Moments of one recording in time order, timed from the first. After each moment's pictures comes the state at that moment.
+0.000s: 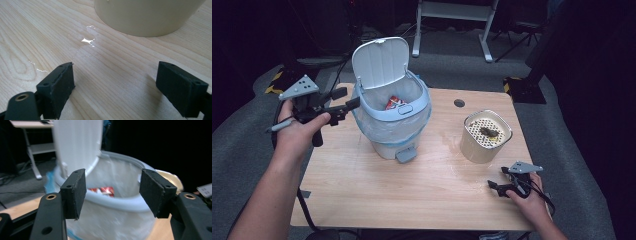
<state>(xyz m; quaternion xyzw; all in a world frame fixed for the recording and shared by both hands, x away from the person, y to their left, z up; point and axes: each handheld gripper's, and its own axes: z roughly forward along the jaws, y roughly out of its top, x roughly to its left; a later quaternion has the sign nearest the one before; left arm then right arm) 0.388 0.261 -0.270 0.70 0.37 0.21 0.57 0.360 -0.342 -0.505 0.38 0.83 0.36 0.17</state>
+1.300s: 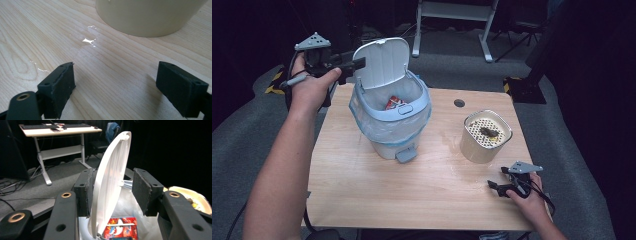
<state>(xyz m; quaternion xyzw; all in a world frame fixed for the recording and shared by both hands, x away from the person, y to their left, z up) 0.466 0.250 -0.229 0.71 0.37 0.23 0.56 0.361 -0.342 -0.505 0.37 0.84 0.37 0.17</state>
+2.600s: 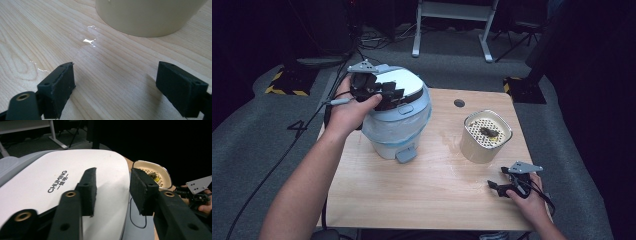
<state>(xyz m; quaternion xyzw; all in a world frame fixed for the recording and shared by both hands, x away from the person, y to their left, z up) 0.445 0.161 -0.261 0.77 0.34 0.13 0.52 0.360 -0.342 -0.505 0.37 0.84 0.37 0.17</state>
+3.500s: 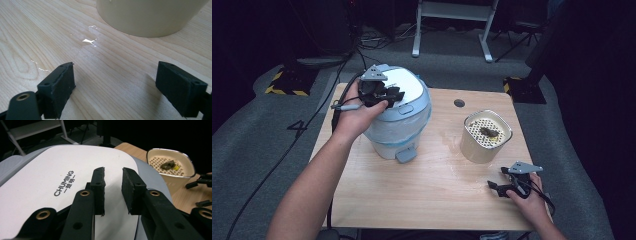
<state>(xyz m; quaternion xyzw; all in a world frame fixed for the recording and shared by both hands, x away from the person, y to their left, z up) 0.444 0.146 -0.273 0.80 0.33 0.19 0.47 0.360 -0.341 -0.505 0.37 0.84 0.37 0.17</state>
